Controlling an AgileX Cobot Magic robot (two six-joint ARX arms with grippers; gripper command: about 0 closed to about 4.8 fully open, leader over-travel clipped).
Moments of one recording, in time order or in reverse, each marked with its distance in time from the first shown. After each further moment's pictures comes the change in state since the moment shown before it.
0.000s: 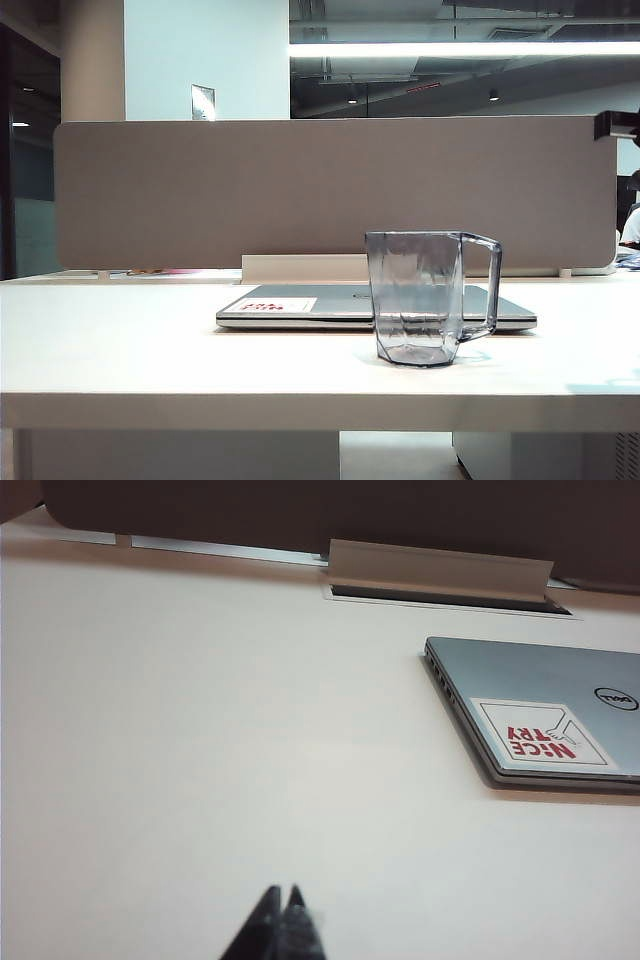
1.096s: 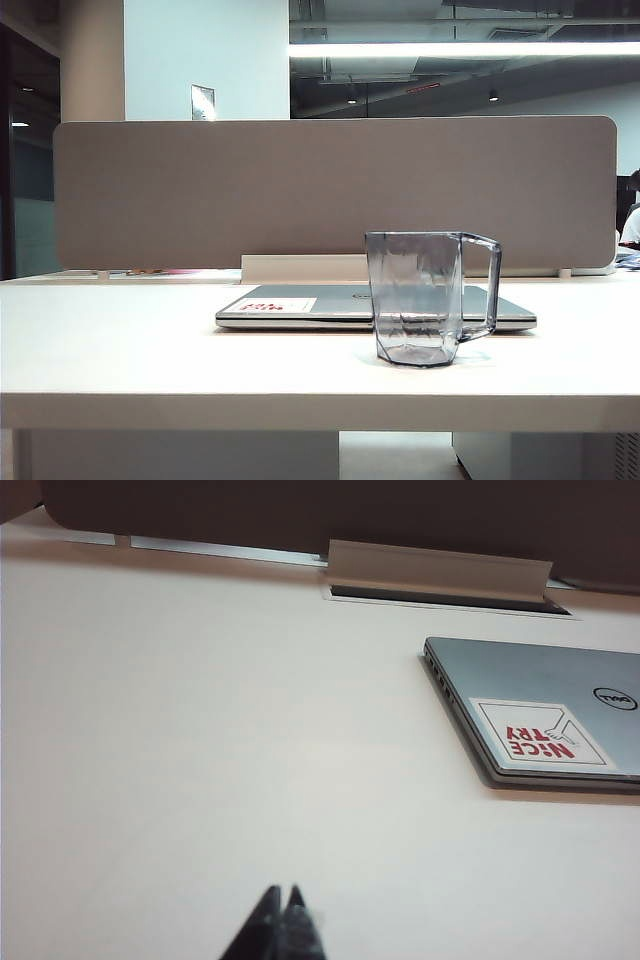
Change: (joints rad) left arm 0.000 0.000 0.000 0.000 0.001 0.000; right arm -0.179 -0.553 -0.236 -0.191 -0.122 -0.042
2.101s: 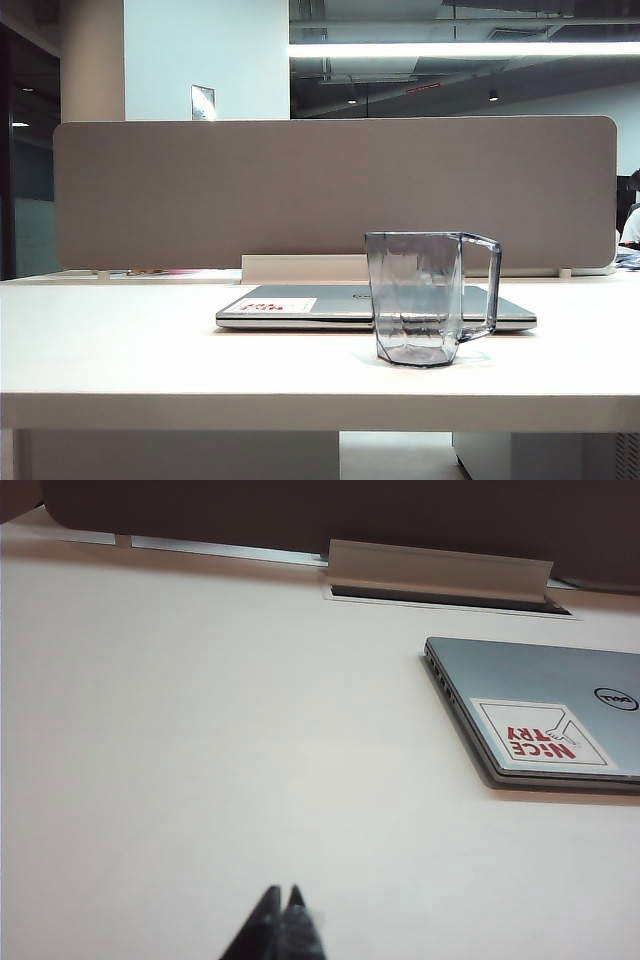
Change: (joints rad) left arm 0.000 0.000 0.000 0.000 0.000 0.000; right arm -0.098 -0.348 0.000 -0.382 -0.180 -0.062
